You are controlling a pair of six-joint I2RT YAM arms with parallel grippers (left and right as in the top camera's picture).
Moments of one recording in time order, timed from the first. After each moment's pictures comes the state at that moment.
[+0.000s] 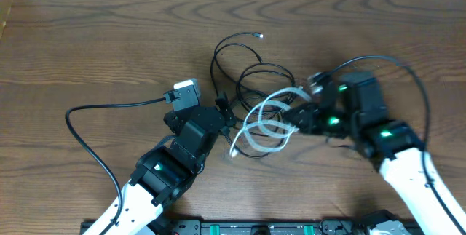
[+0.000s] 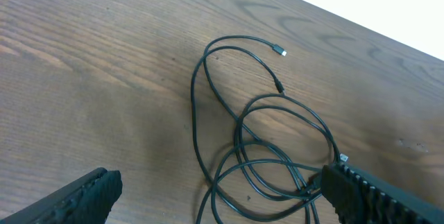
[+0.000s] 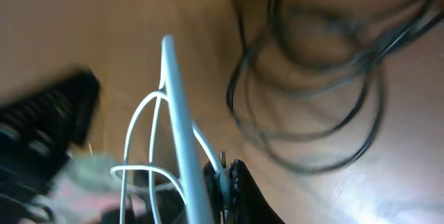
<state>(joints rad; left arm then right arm) -0.69 0.98 0.74 -0.45 -0.48 -0.79 0.26 1.13 0.85 -0.53 -0.66 0.59</state>
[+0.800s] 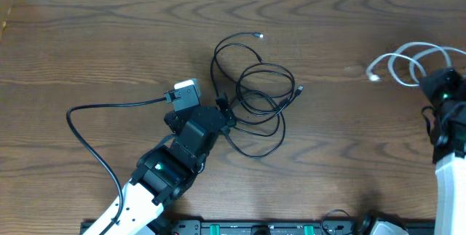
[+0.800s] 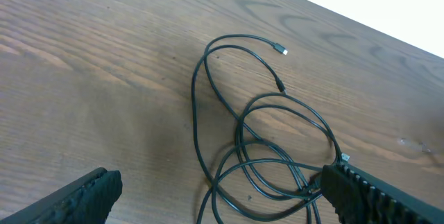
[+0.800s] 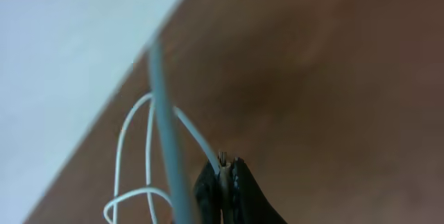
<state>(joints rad) -0.69 0.98 0.74 -0.45 -0.48 -0.79 -0.38 1.12 0.91 -0.39 0.06 0.65</state>
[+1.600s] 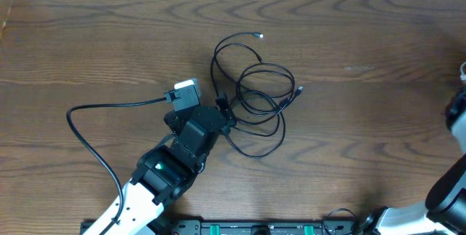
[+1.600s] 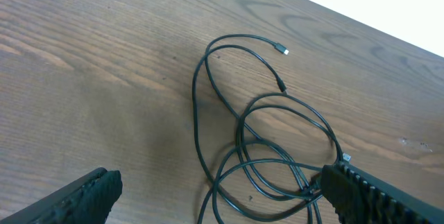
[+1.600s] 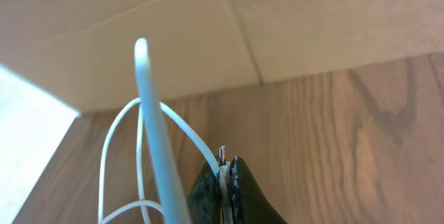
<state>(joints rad) -0.69 0.98 0.74 -0.45 -0.48 -0.79 -0.63 1.70 0.91 0.37 0.58 0.69</state>
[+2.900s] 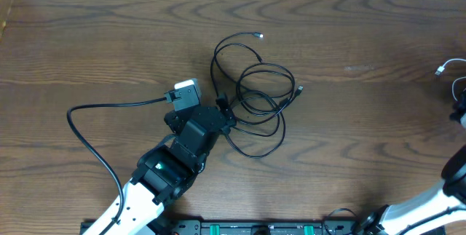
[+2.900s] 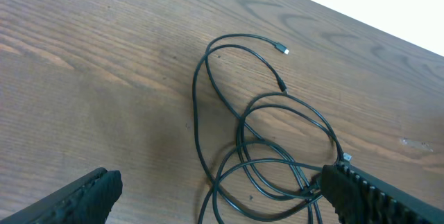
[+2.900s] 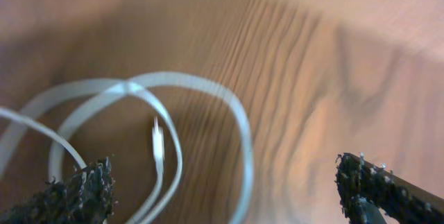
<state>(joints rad) -0.69 0.99 0.74 -0.45 -0.48 -0.79 -0.68 1.90 1.04 0.11 0.52 0.28</state>
